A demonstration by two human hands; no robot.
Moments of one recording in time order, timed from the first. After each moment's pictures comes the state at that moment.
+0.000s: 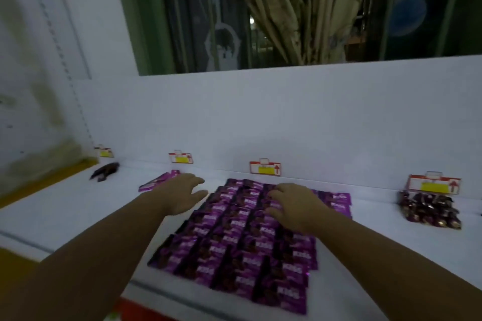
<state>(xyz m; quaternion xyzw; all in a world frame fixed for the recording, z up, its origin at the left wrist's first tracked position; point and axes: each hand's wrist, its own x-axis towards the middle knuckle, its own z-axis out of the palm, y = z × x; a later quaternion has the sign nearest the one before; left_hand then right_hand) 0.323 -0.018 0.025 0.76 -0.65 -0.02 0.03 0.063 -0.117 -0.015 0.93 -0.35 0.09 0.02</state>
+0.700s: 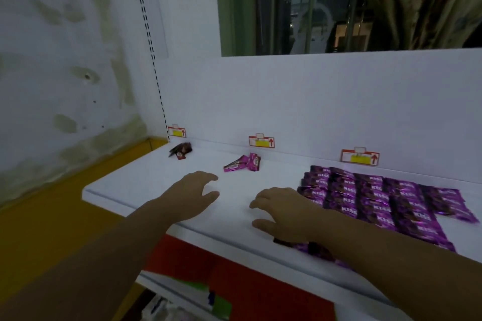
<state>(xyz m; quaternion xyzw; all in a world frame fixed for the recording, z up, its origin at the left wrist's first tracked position) 0.510 0.120 0.003 0.77 -0.62 -0.04 0.16 0.284 0.031 -0.005 0.98 -0.19 0.03 0.00</state>
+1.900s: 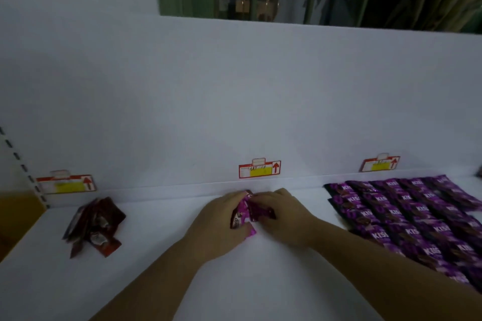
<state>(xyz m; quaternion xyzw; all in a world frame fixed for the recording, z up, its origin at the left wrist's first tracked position) 0.633 -0.140 -0.076 0.50 -0.78 -0.26 0.27 0.451 -0.150 -0.060 0.84 -0.49 0.16 -0.15</state>
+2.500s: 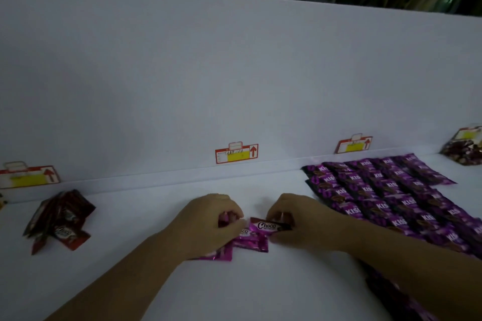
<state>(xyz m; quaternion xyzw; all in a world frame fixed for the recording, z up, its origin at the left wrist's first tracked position) 0.624 -0.115 -0.058 0.44 -0.86 -0.19 0.20 0.397 -0.093 -0.036 0.83 -0.53 0.04 -0.17</state>
